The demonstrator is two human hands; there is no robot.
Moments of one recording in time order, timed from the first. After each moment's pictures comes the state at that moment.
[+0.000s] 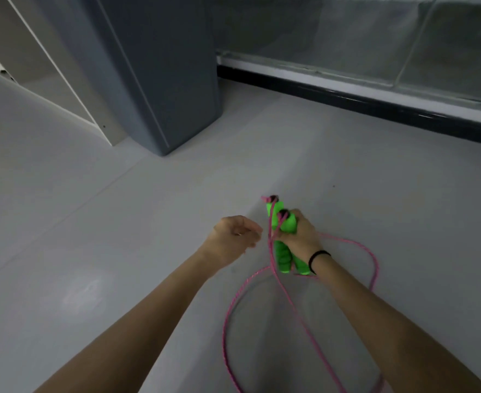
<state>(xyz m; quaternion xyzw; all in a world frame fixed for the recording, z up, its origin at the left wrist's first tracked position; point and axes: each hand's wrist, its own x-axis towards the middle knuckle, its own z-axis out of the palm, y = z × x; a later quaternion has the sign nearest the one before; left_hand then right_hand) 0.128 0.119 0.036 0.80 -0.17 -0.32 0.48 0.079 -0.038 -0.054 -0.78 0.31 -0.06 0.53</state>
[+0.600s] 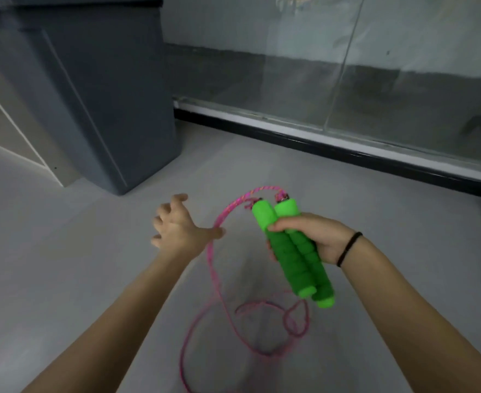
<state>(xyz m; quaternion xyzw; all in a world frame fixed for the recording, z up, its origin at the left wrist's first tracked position) 0.132 0.093 0.114 0.93 -0.11 -0.09 0.33 0.006 -0.075 0.129 -0.60 0.27 0.11 0.74</state>
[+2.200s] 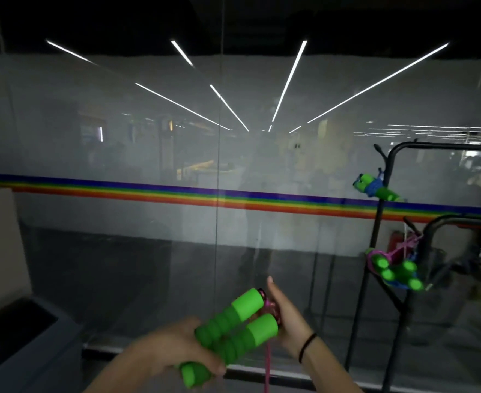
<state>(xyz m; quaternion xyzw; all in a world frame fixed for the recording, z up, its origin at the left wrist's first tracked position) -0.012 -0.001 0.945 0.65 -0.55 -0.43 0.29 -0.160 -0.163 0.909 -0.53 0.25 -0.24 0.78</state>
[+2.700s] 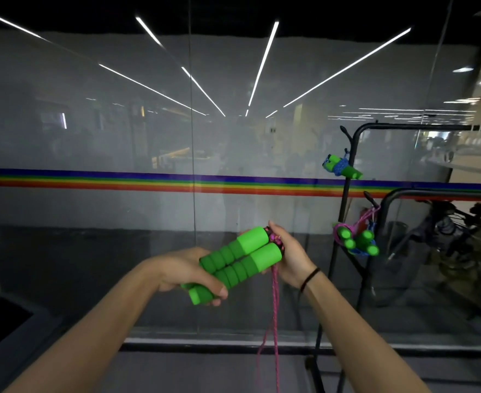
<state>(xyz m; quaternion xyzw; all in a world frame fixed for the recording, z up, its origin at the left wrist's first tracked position) -0.033 -0.039 1.005 0.57 -0.59 -0.49 0.30 -0.203 -0.177 0.975 -0.58 0.17 -0.32 0.73</state>
